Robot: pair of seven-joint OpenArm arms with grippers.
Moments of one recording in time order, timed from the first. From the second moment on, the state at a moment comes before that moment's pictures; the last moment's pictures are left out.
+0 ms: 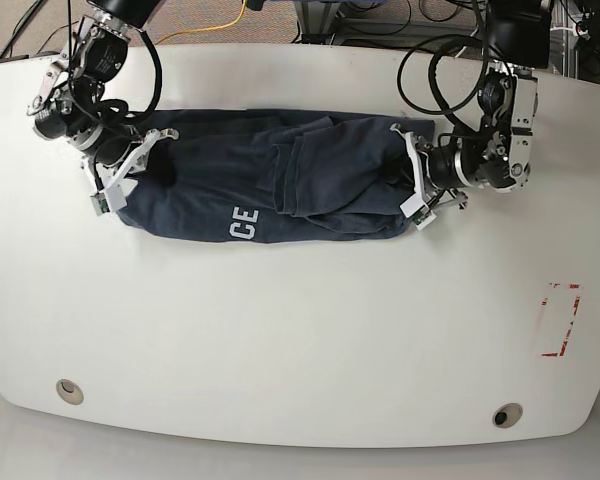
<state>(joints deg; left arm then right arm) 0.5 -15.9 5.6 84.2 -27.6 -42.2 53.2 -9.2 4.6 34.7 106.6 43.6 40.3 -78.9</state>
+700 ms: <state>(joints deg) 0.5 -10.7 11.0 84.1 -26.8 -42.2 53.5 -8.3 3.2 16.7 112.8 55.0 37.3 -81.3</state>
